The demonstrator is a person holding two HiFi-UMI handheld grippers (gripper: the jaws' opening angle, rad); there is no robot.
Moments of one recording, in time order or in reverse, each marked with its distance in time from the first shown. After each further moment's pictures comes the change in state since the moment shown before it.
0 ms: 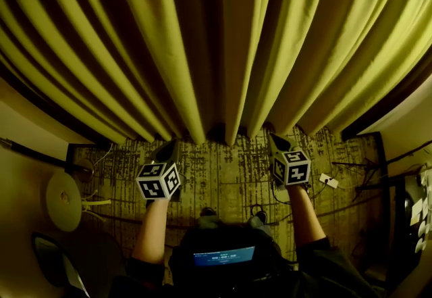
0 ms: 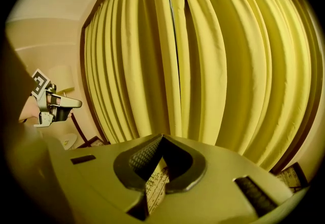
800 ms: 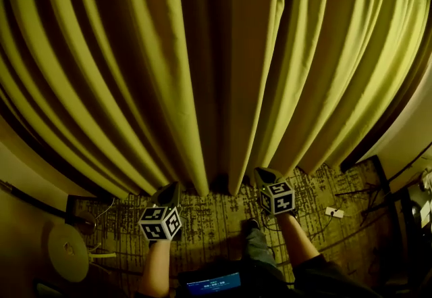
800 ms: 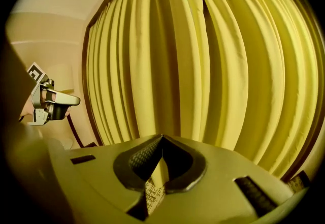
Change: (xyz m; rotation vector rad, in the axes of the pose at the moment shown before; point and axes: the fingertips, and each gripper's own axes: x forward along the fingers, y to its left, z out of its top) left arm -0.010 0.067 0.058 0.037 -0.088 -0.071; right arm 0.069 0.075 0.064 -0.047 -0.098 -0.012
